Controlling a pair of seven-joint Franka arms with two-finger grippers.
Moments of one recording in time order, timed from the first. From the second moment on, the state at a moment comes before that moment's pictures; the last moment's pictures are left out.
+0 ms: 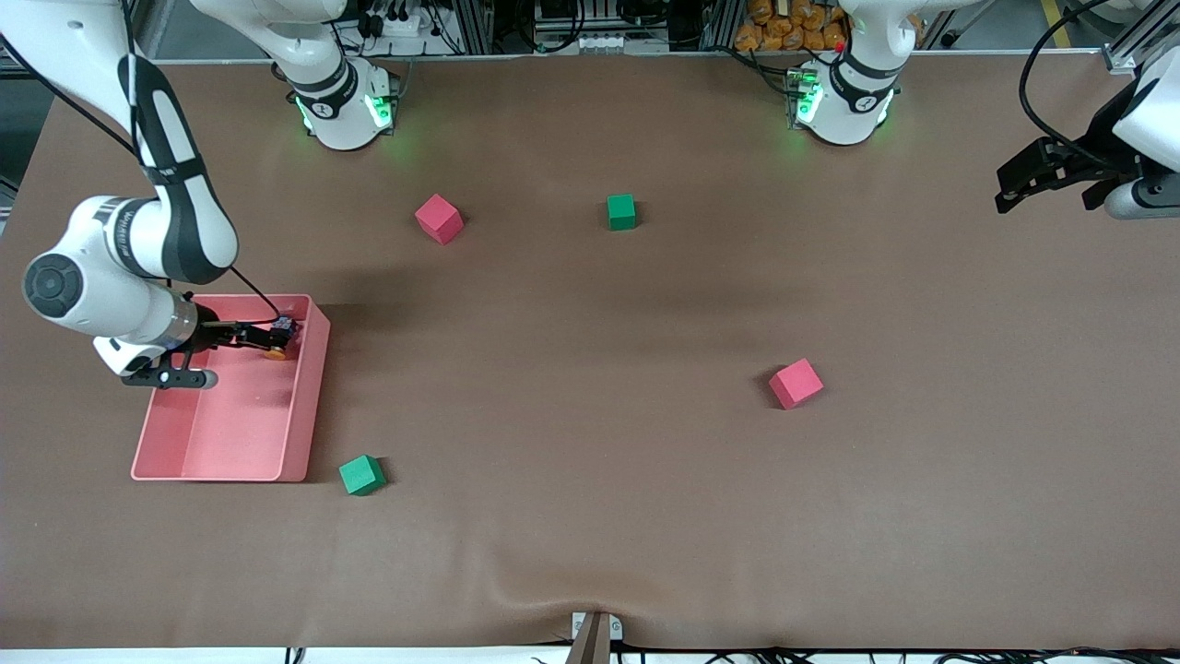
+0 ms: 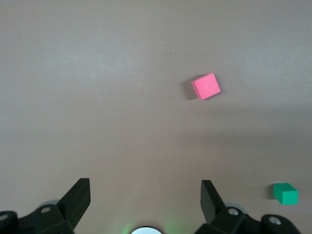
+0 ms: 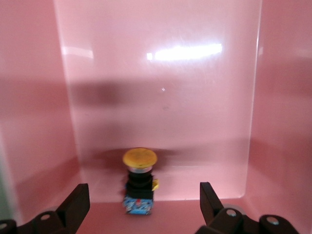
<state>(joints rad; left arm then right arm) 0.09 -0.08 -0.18 -1.59 0.00 1.49 -0.10 -0.07 0.30 -0.08 -2.15 0.01 2.33 -0.12</state>
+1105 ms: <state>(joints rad) 0.09 -0.08 -0.17 -1.60 0.00 1.49 -0.10 -0.08 0.40 -0.07 -2.22 0.01 2.45 -0.13</state>
